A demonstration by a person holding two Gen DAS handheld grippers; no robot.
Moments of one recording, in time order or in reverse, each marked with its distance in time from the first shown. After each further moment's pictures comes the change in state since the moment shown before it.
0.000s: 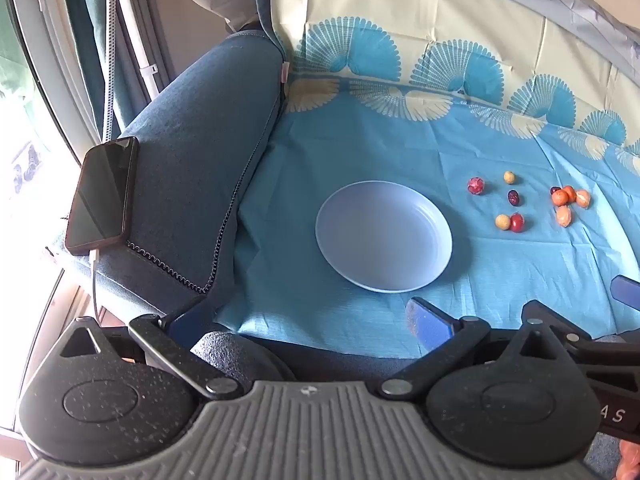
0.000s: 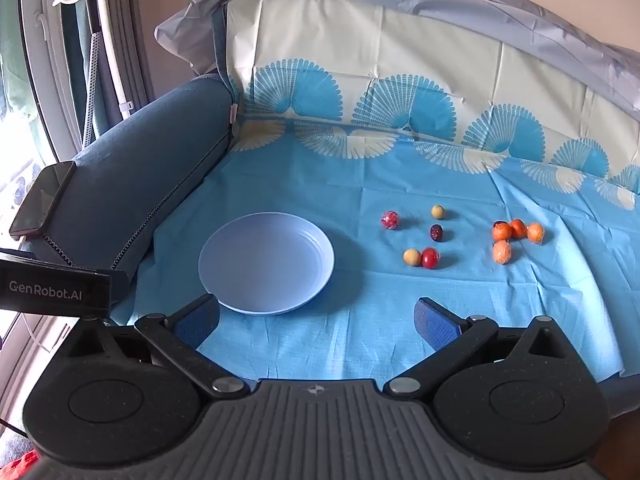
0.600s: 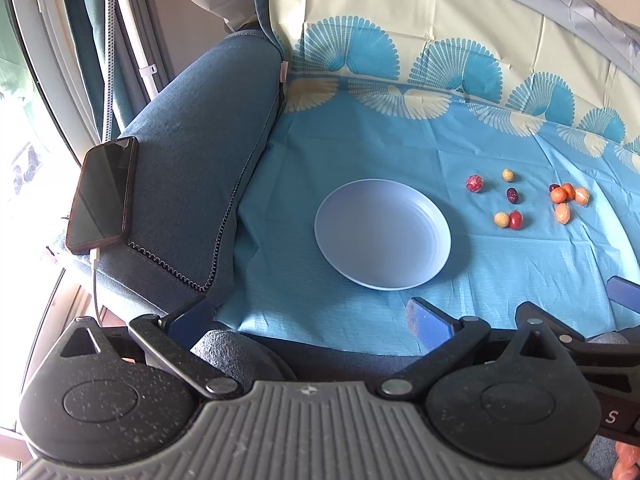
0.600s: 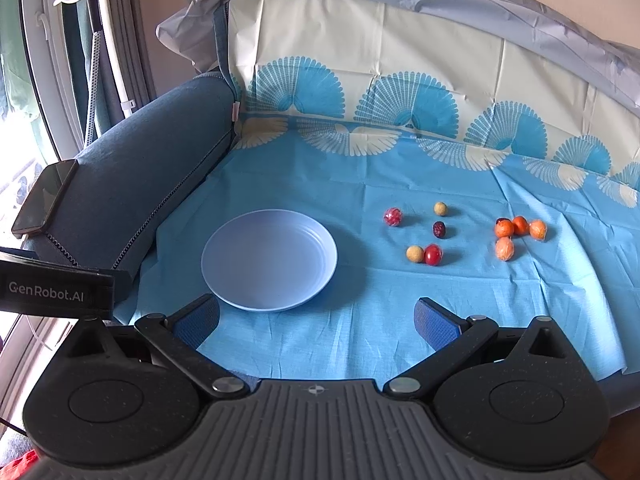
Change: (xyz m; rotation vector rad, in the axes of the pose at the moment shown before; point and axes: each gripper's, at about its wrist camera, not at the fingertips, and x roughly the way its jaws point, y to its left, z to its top) left arm -0.001 0.000 -0.002 0.004 0.000 -0.003; right arm 0.000 0.000 0.001 0.005 0.010 0.007
